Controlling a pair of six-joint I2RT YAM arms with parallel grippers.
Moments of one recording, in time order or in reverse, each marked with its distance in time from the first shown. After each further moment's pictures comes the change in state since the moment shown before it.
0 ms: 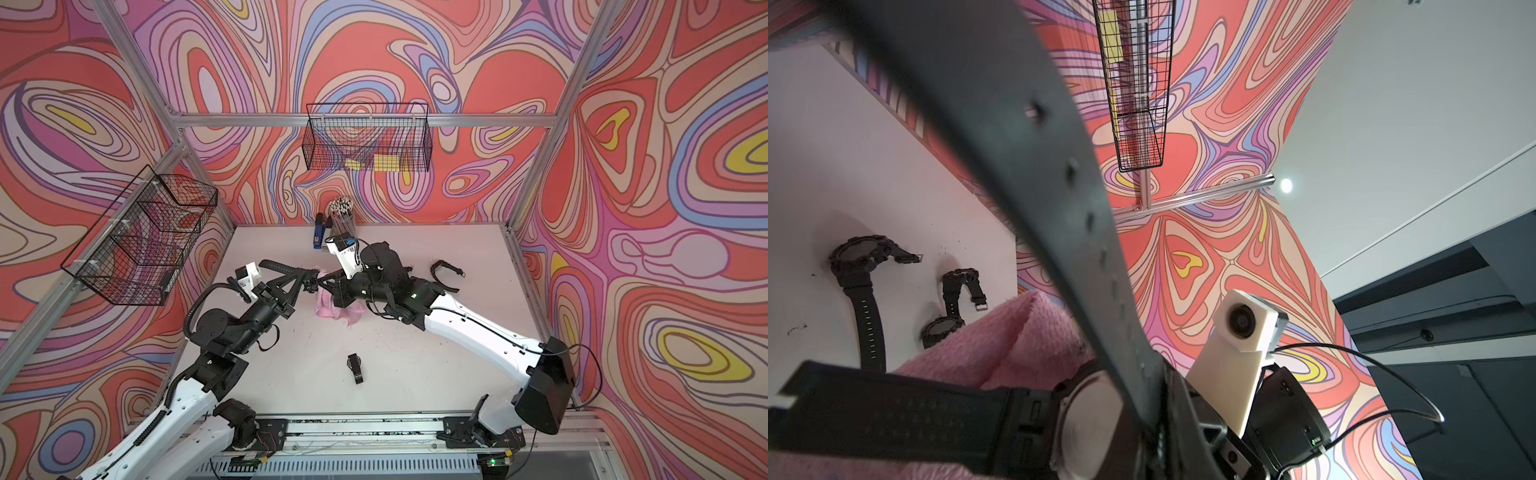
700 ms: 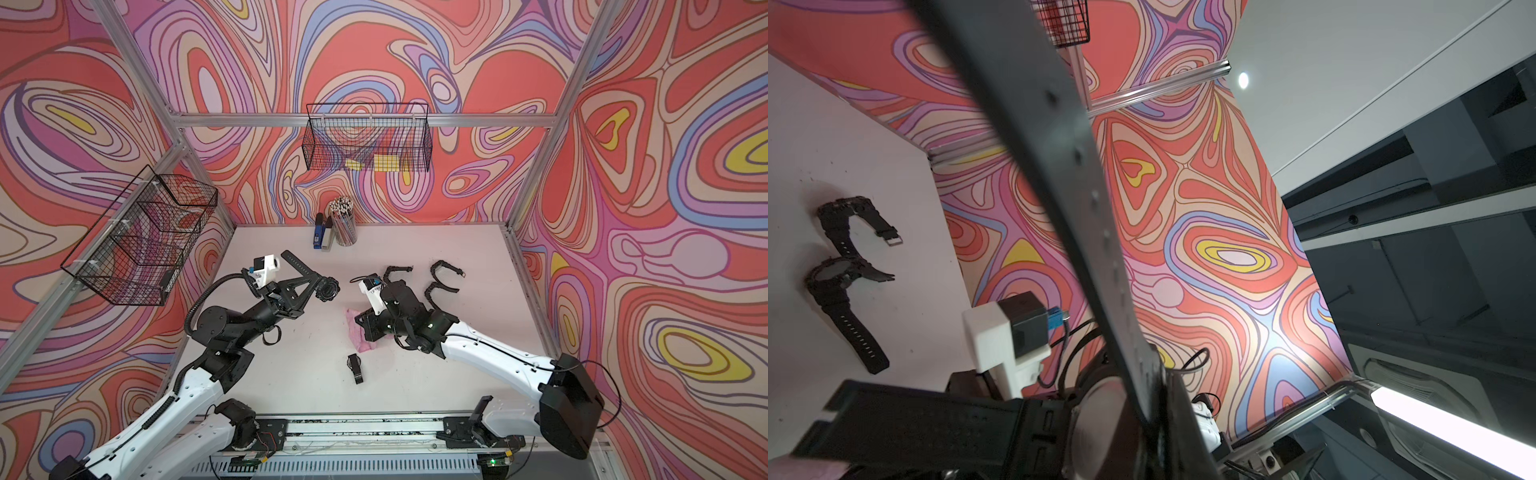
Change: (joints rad) left arm -0.015 0.121 0.028 0.230 0.312 -0.052; right arm -0.027 -0.159 -0.479 0.024 0.048 0.036
